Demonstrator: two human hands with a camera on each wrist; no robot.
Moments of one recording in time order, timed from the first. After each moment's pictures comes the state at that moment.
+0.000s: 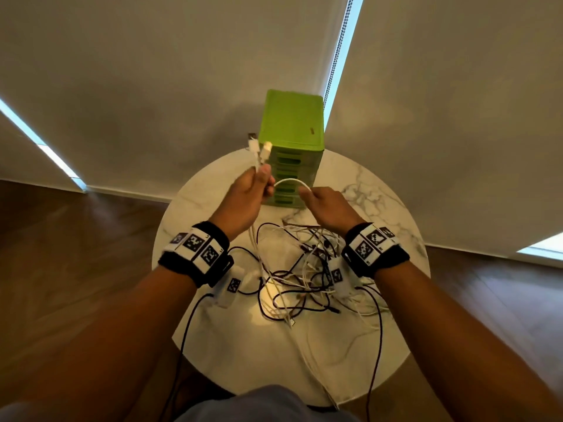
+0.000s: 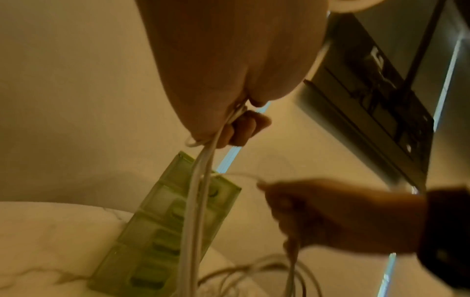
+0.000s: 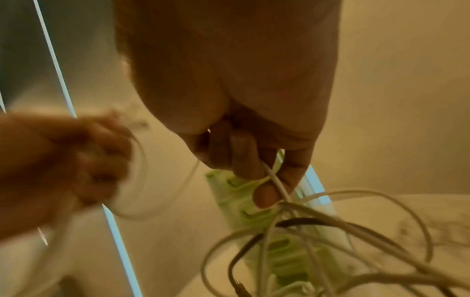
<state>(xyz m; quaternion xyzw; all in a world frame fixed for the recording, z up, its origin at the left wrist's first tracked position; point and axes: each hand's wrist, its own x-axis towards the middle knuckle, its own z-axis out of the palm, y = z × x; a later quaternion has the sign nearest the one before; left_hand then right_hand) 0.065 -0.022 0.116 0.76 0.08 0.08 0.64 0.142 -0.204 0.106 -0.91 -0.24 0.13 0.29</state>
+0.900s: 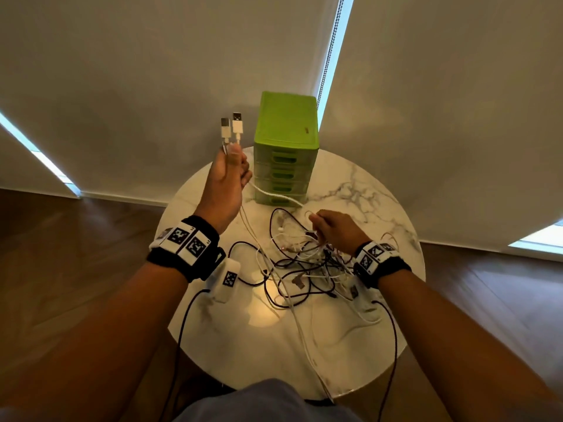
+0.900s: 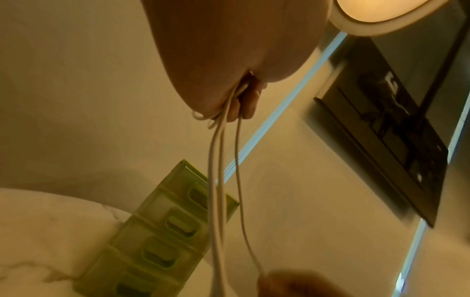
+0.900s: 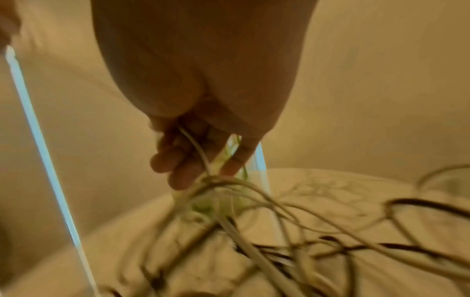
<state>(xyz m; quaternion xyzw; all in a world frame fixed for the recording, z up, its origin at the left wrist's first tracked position) 0.062 -0.007 0.132 0.67 0.05 0.20 0.71 0.130 -0.250 0.041 -0.90 -0.22 0.14 0.36</state>
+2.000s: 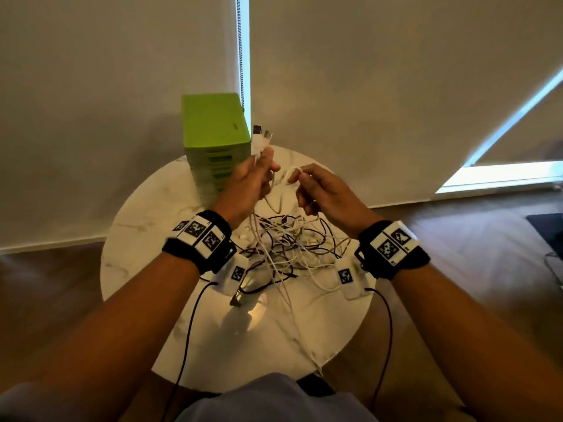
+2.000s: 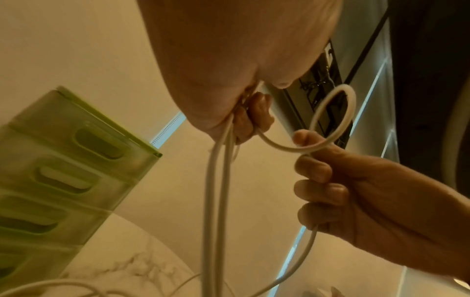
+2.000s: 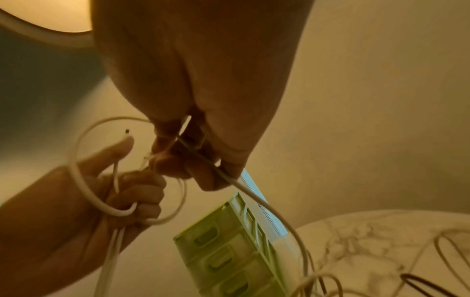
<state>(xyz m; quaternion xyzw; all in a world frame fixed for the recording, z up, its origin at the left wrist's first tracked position) 0.080 -0.110 0.143 0.70 -0.05 -0.02 0.72 0.069 -0.302 0.147 -0.80 -0.19 0.08 0.57</state>
